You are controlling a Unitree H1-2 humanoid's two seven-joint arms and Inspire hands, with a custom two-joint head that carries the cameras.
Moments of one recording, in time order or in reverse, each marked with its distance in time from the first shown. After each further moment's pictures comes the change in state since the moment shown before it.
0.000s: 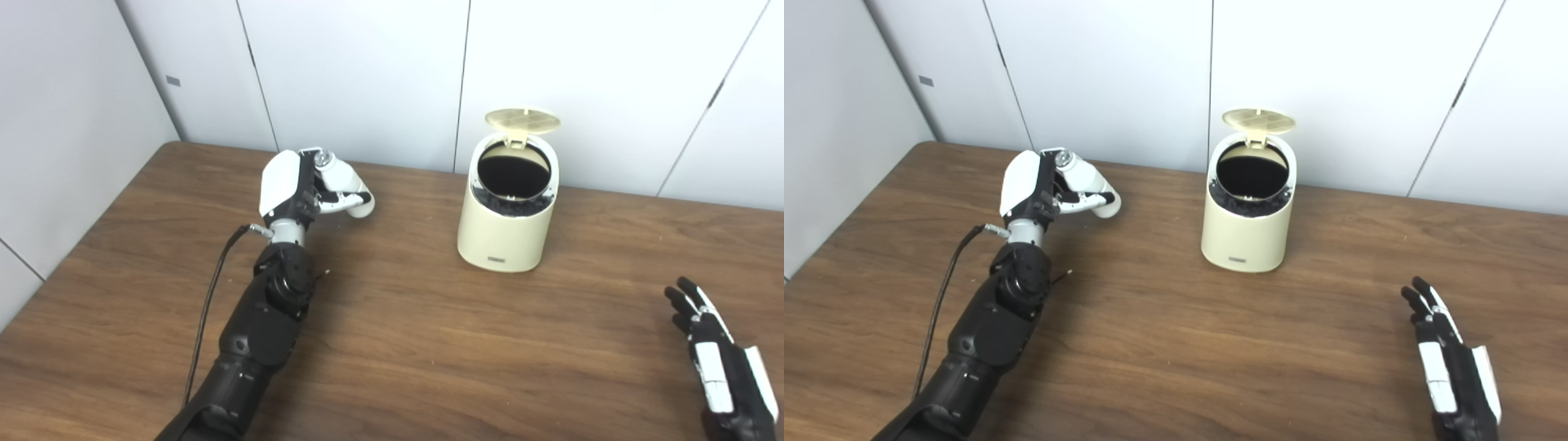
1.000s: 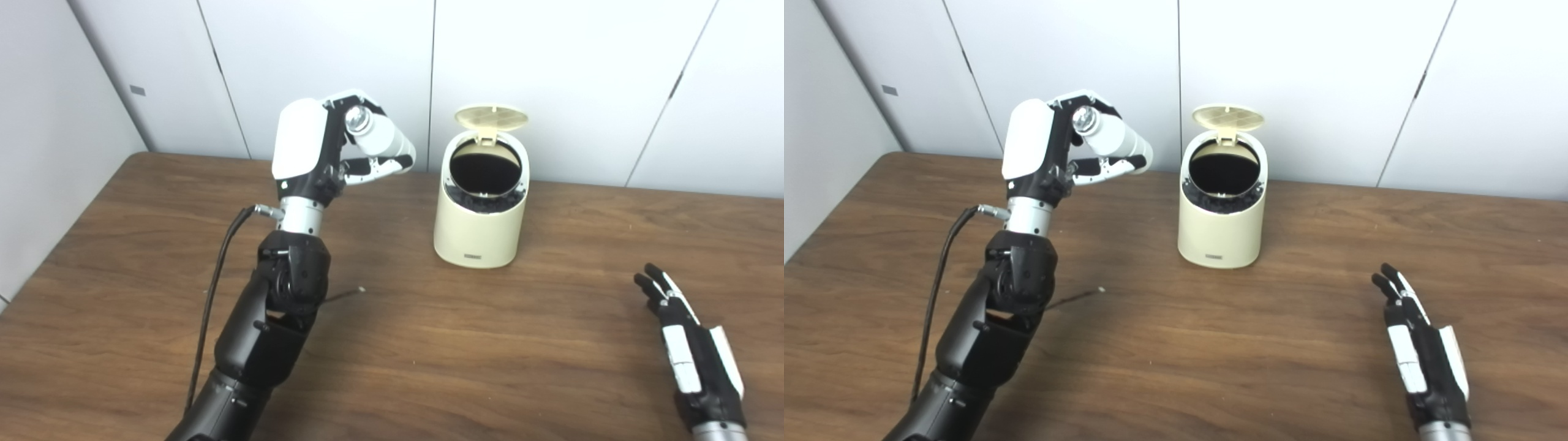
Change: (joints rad) left arm -0.018 -0.043 -0.142 -0.423 0.176 -0.039 -0.085; right arm -0.011 0.008 0.008 0.007 -0.032 -0.001 -0.005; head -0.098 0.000
